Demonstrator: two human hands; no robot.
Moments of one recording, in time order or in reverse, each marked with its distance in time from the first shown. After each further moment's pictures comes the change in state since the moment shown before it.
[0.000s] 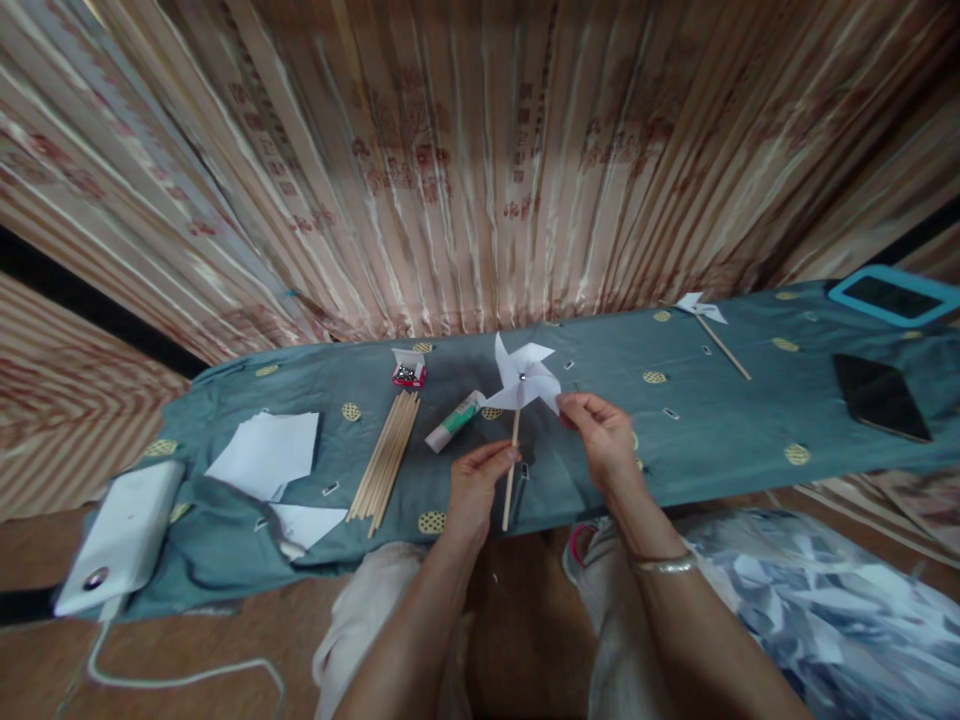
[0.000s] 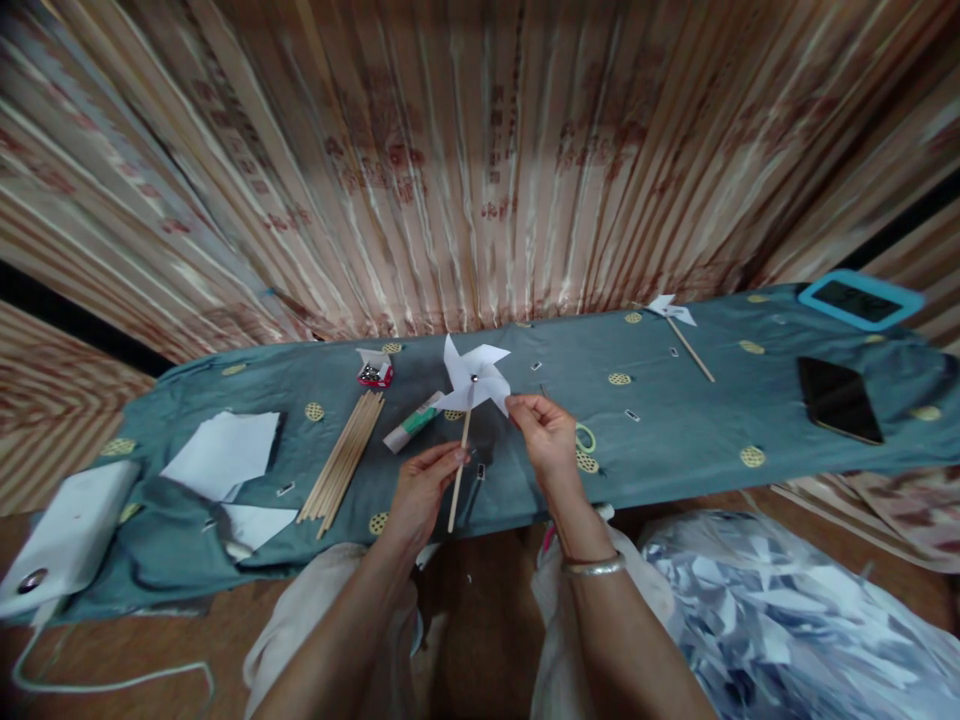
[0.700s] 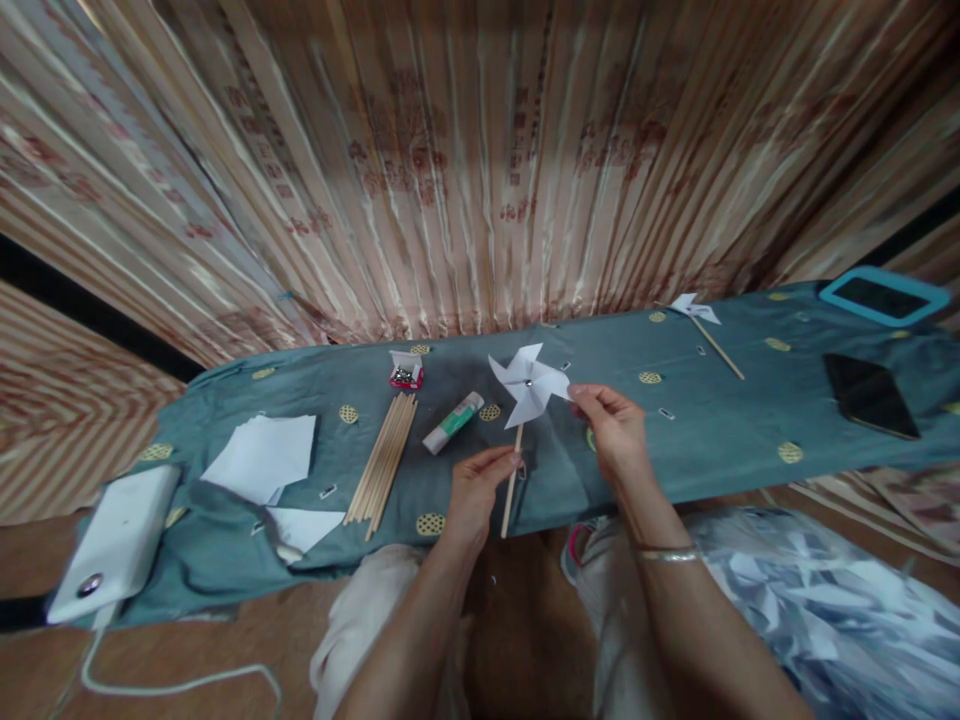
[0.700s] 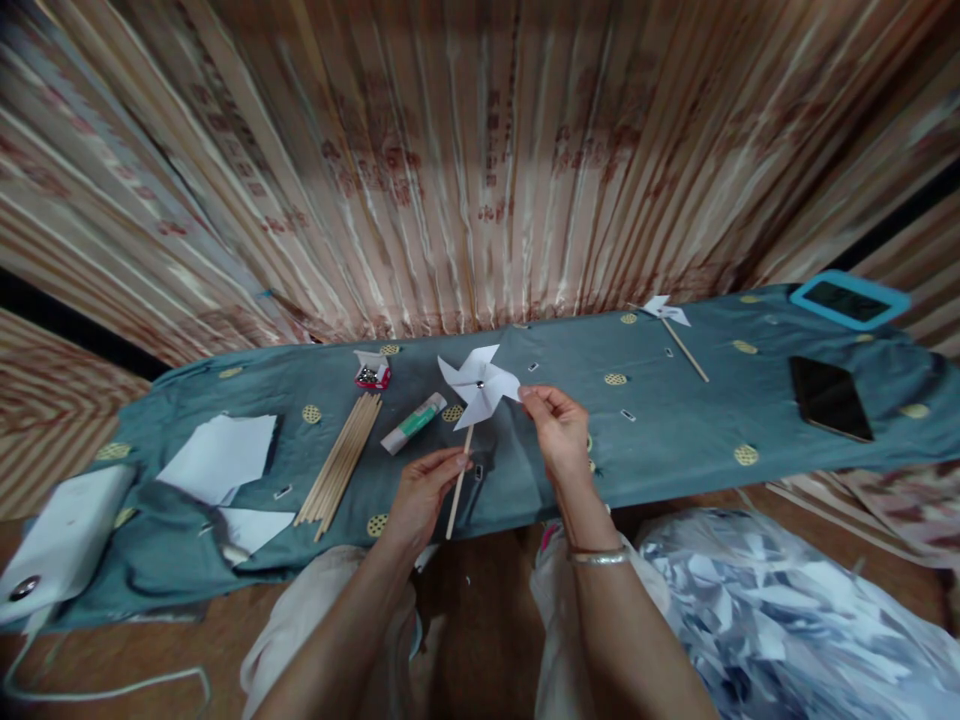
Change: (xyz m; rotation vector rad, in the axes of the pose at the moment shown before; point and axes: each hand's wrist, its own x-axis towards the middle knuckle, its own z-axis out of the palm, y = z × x) left_hand -0.003 -0.001 0.001 0.029 -0.029 -0.037; right_hand 0.015 0.002 -0.012 0.009 0.072 -0.089
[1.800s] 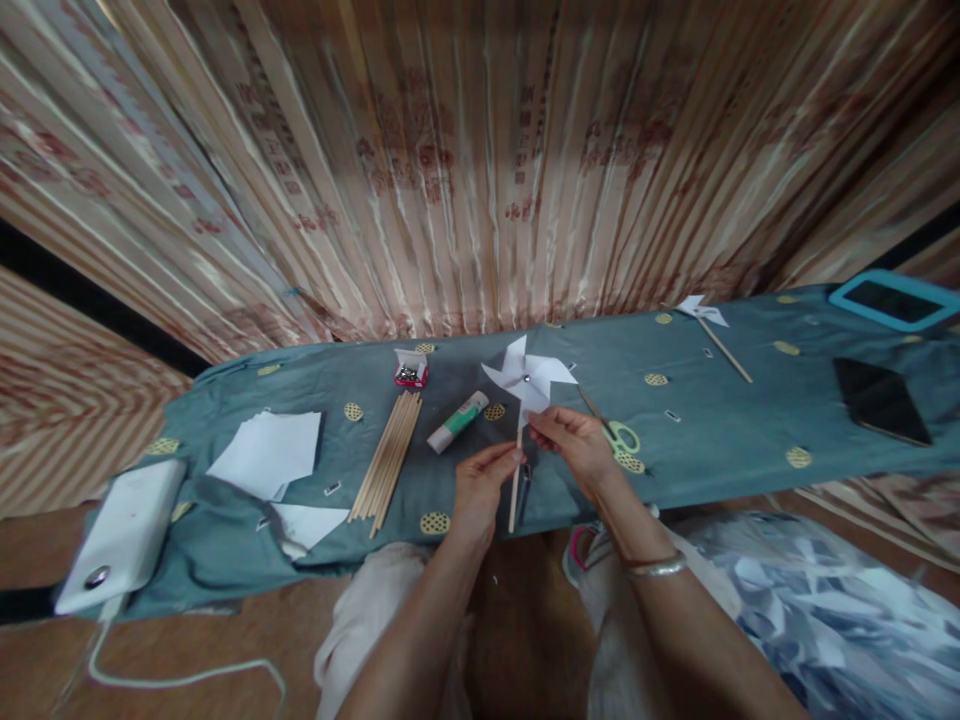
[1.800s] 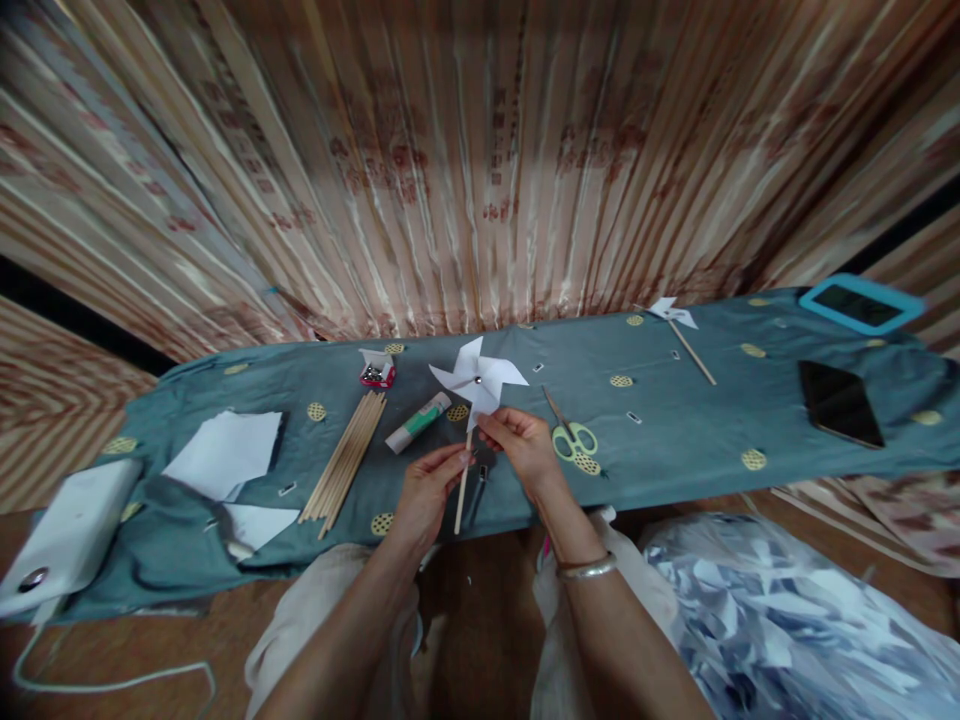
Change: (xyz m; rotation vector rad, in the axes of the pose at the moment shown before) left_hand 0.002 -0.003 0.001 -0.046 0.026 0.032; right_hand -0.028 0.007 0.020 -0.011 -0.383 0.247
